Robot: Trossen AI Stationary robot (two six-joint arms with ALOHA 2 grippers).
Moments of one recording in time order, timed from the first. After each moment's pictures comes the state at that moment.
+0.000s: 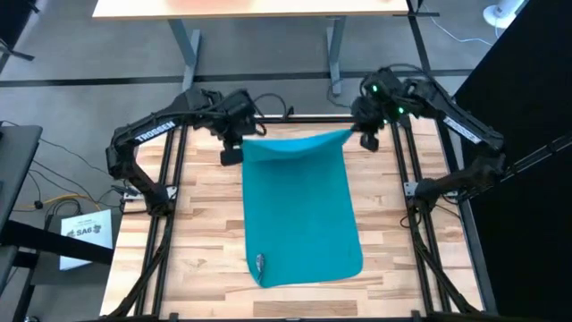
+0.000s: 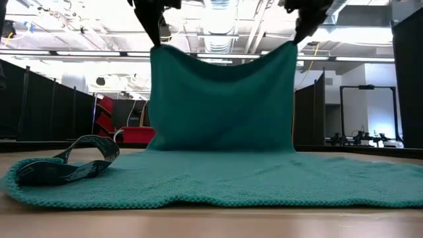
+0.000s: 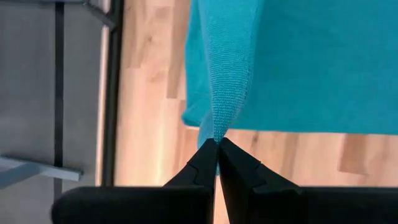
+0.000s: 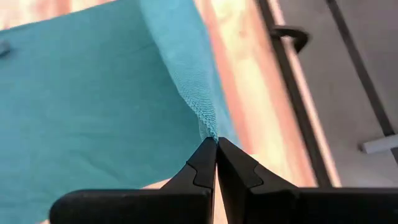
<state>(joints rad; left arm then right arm) 0.37 1.61 1.84 -1.46 -0.13 0.30 -0.60 1.34 1.56 -1.25 -0.18 -0.37</state>
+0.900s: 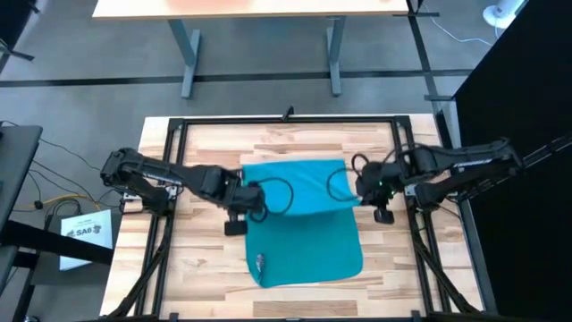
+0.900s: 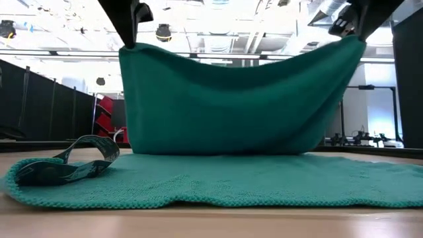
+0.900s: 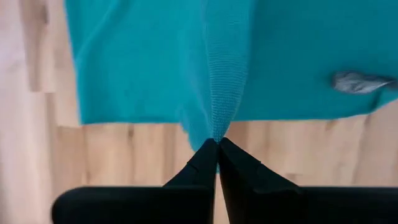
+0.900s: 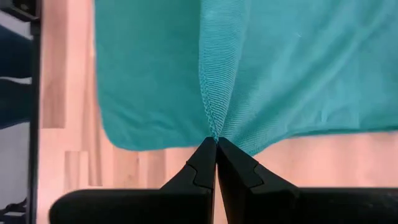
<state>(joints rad) -0.22 1.60 1.52 -1.30 -0.19 -0.25 0.14 1.11 1.10 -1.11 -0.10 0.17</state>
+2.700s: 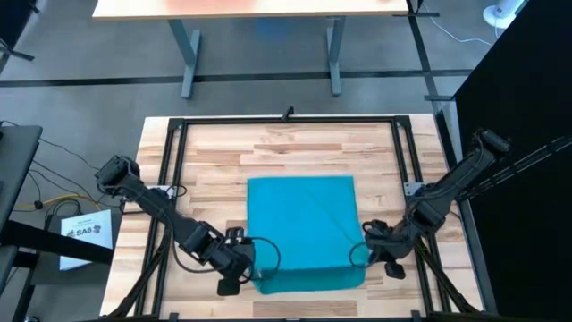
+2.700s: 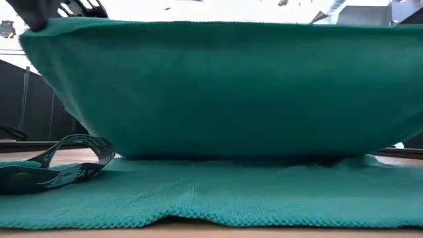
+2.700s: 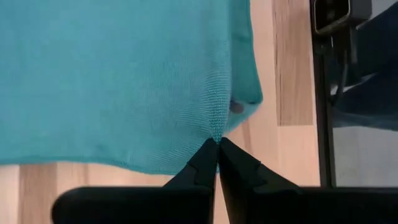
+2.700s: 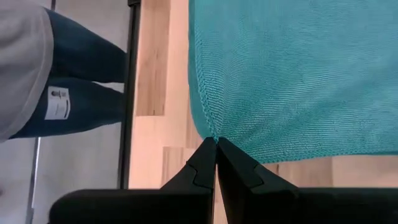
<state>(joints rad) -0.63 1.61 1.21 -0.72 -0.14 -0.61 0.76 1.12 0.69 -0.47 0.01 0.80</state>
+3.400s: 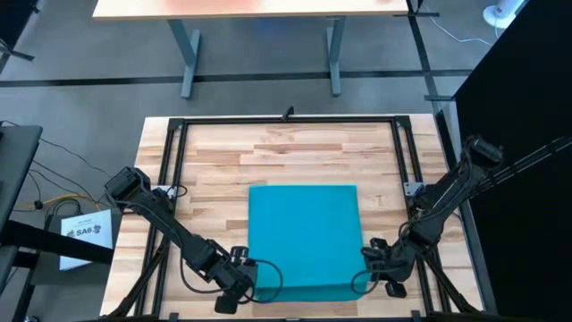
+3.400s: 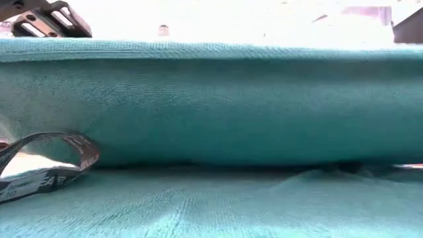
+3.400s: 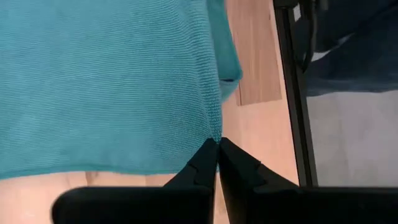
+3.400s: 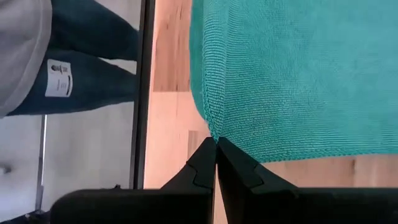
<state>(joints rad) -0.70 1.75 1.21 -0.57 -0.03 -0.56 0.88 1.33 0.69 -0.31 -0.01 0.89</state>
